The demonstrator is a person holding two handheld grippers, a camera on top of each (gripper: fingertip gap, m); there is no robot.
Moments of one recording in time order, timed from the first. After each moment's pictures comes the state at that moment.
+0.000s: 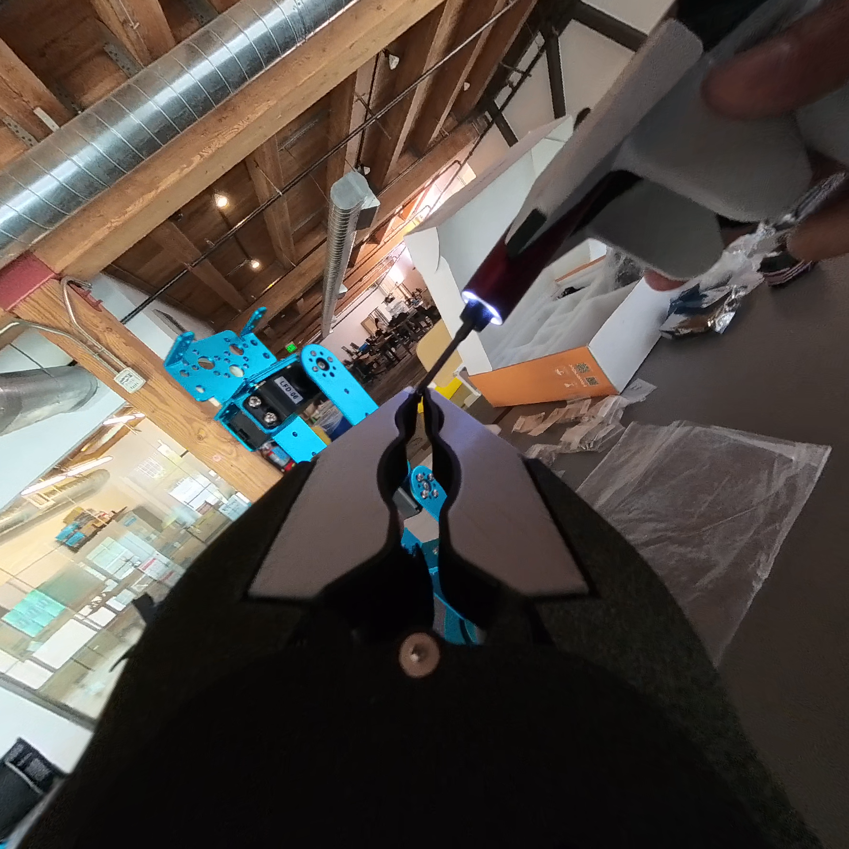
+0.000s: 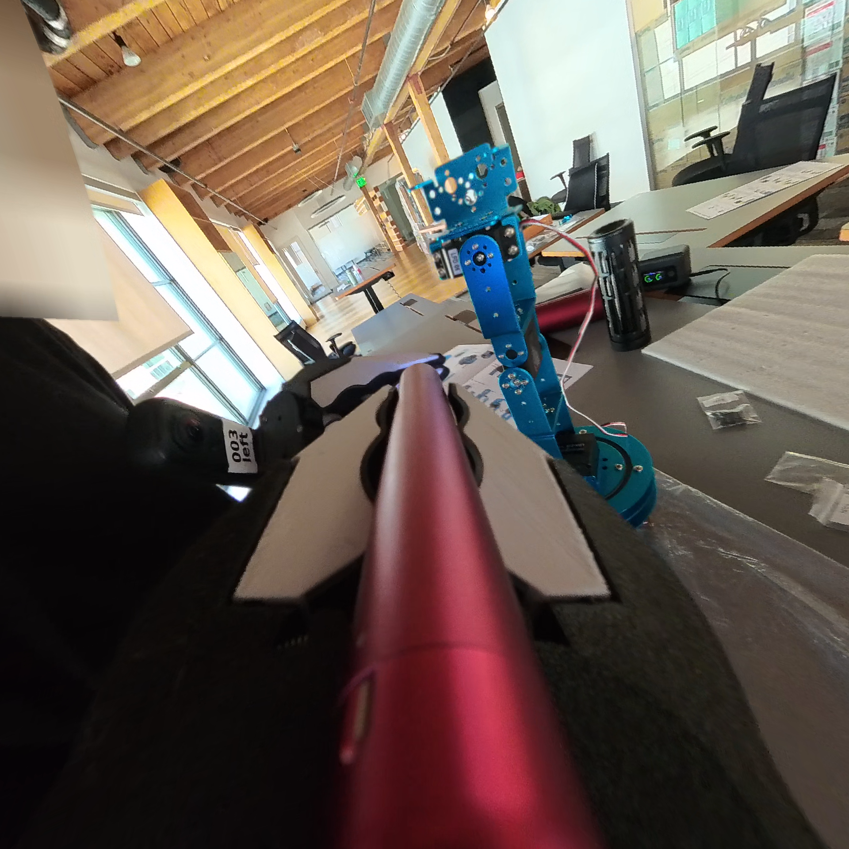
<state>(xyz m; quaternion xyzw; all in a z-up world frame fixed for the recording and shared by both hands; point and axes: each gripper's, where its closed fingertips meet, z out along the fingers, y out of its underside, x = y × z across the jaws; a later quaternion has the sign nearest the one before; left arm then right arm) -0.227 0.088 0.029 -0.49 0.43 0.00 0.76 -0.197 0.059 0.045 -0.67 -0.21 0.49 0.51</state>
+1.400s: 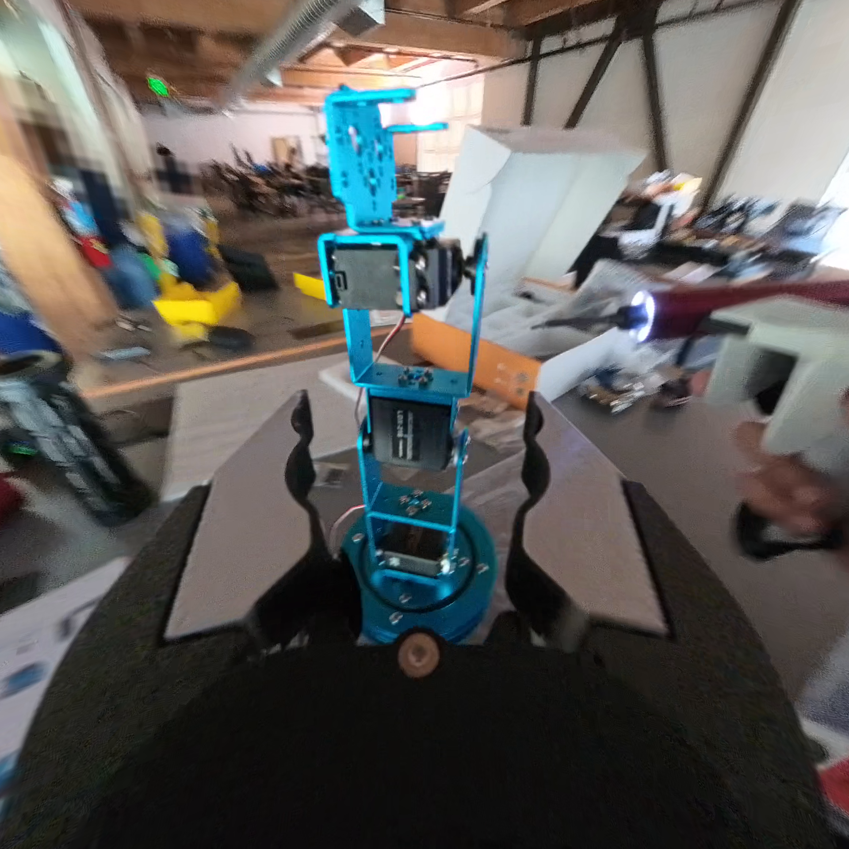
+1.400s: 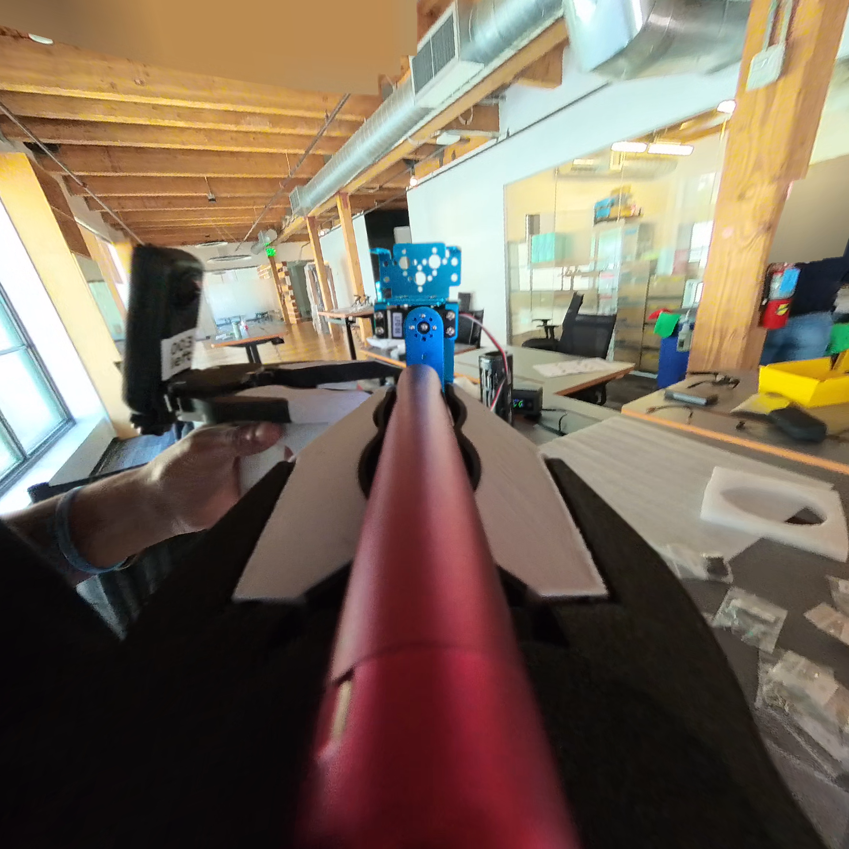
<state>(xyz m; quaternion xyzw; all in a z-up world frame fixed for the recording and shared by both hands) -0.269 0.143 0.019 -0.69 0.25 -0.24 0.64 -0.189 0.082 0.050 -0.60 -0.22 0.34 0.69</state>
